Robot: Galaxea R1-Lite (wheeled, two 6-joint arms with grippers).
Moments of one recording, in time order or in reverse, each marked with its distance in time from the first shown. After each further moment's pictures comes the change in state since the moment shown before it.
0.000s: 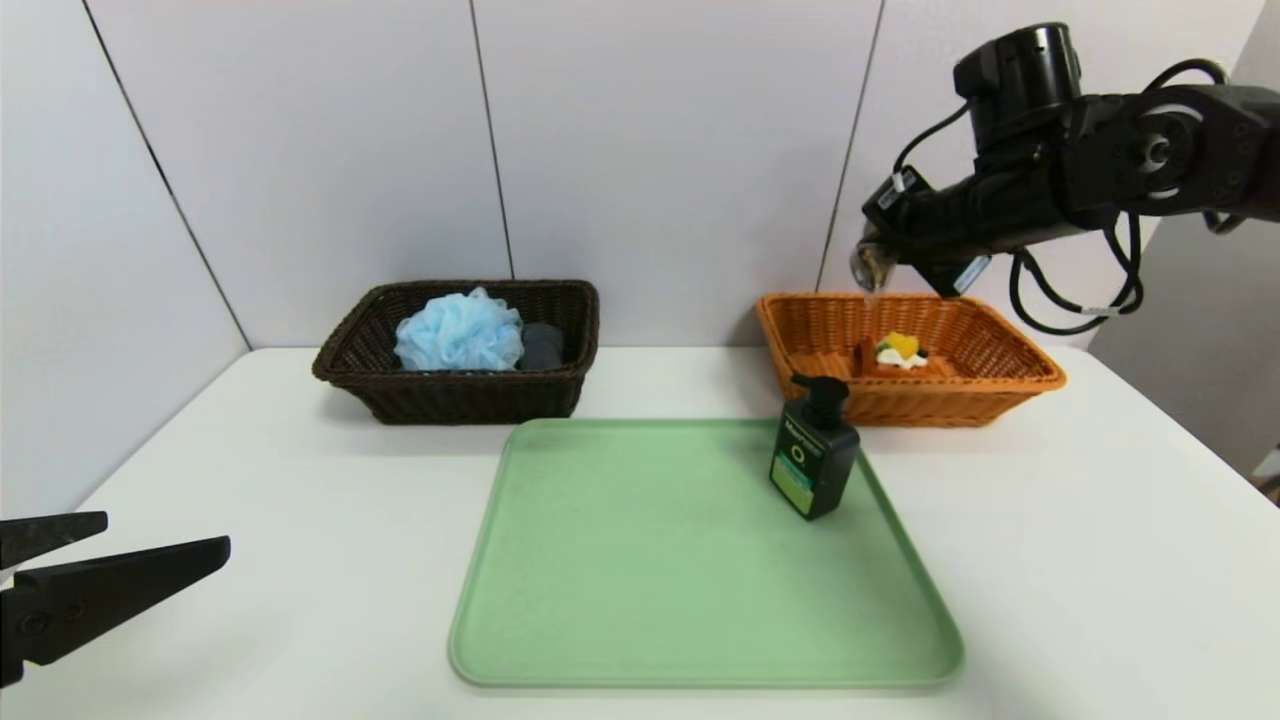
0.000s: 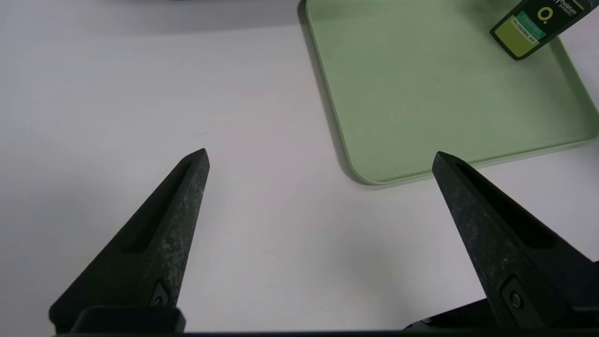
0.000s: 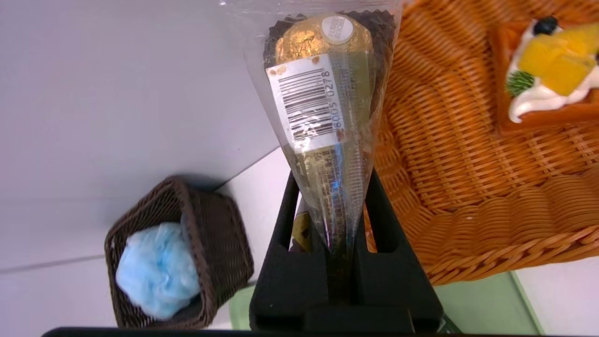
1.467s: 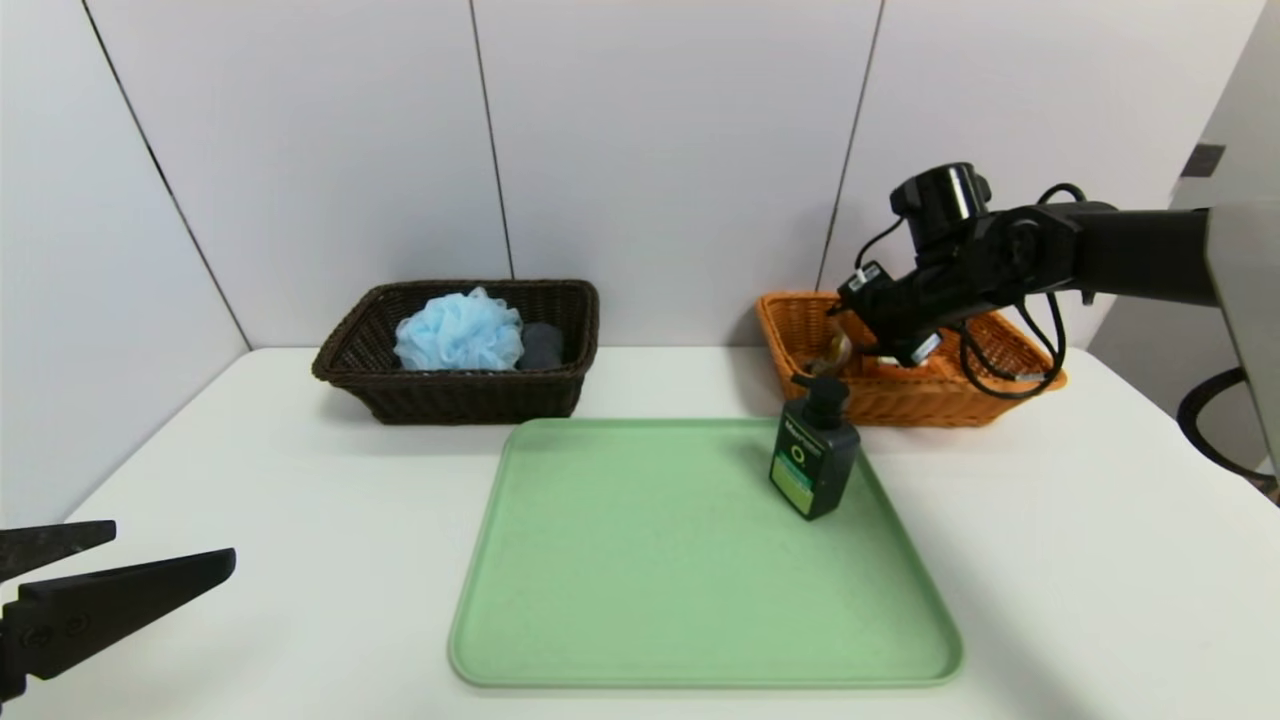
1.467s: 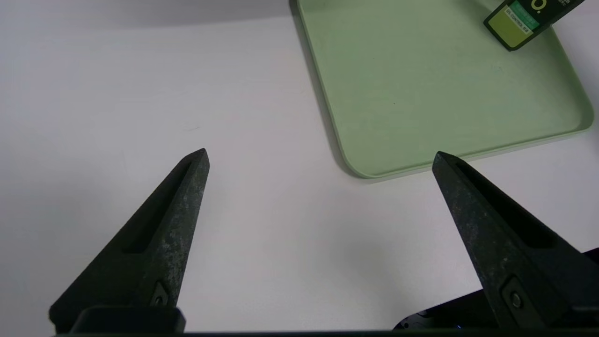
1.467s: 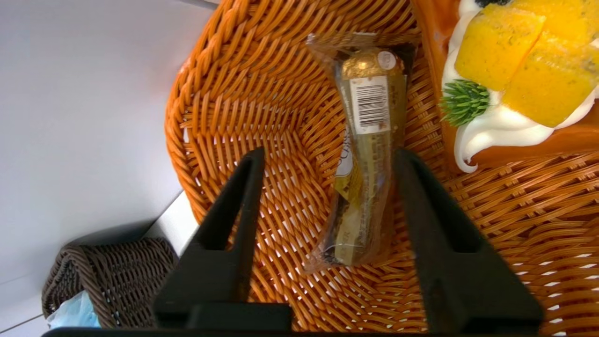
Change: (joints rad) left arm 0.000 -0.002 0.011 0.002 -0.024 0.001; right arm -0.073 0.223 -0.026 -0.022 0.086 0.070
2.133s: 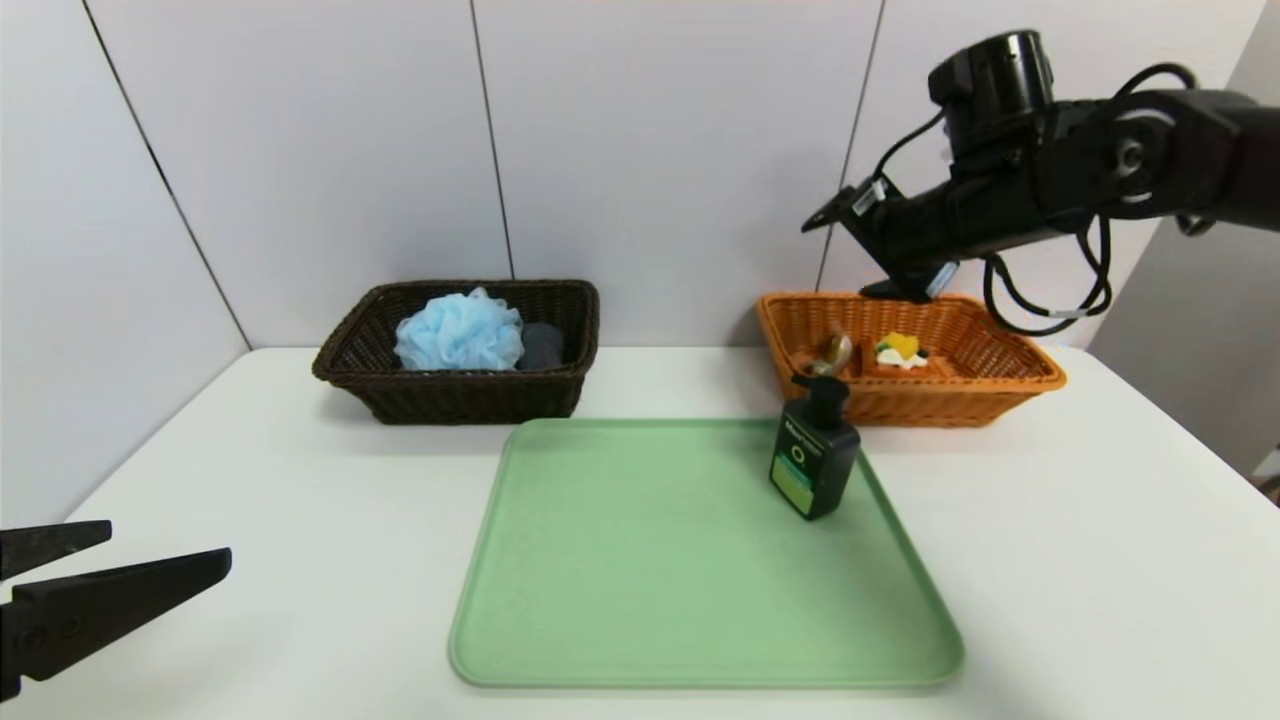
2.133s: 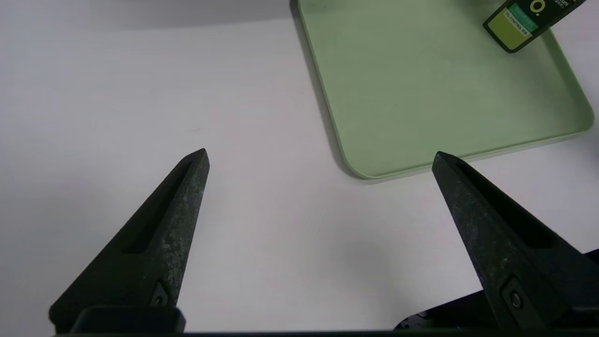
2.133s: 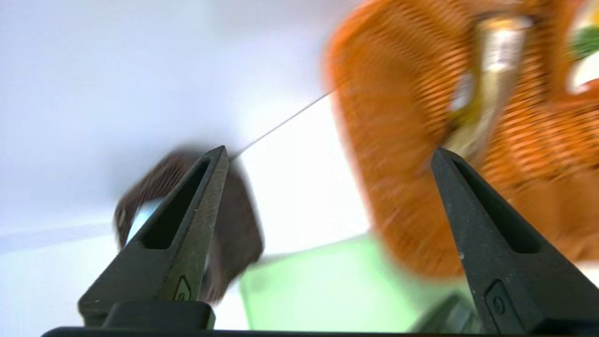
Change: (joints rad) left arm 0.000 -0.006 0.001 -0.002 0.003 0.000; right arm 0.137 -0.239 0.000 0.055 -0.015 -0.116
